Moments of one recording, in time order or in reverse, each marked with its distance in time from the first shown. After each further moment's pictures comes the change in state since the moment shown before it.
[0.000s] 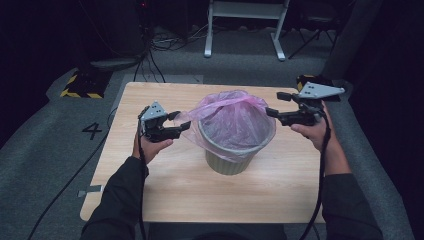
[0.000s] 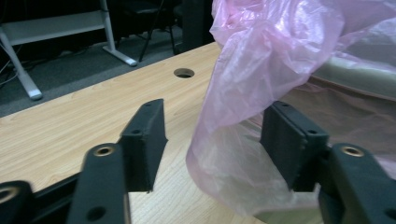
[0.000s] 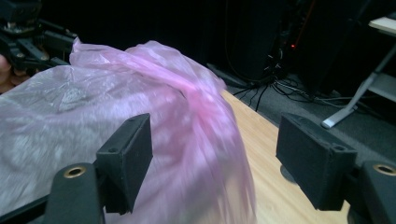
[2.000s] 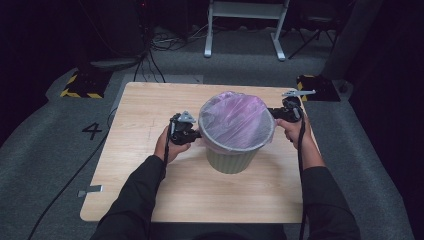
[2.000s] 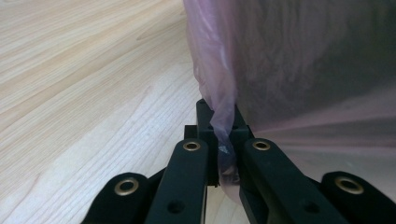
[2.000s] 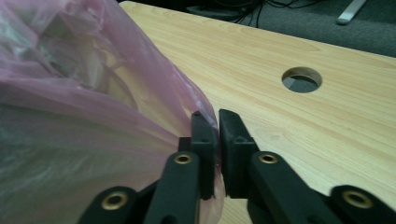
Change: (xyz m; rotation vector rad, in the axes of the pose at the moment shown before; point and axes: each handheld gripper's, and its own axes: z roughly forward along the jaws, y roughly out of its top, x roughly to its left) left arm -0.009 -0.030 0.081 0.308 -0.062 -0.001; right arm -0.060 -0.083 0.082 0.201 -0.027 0.383
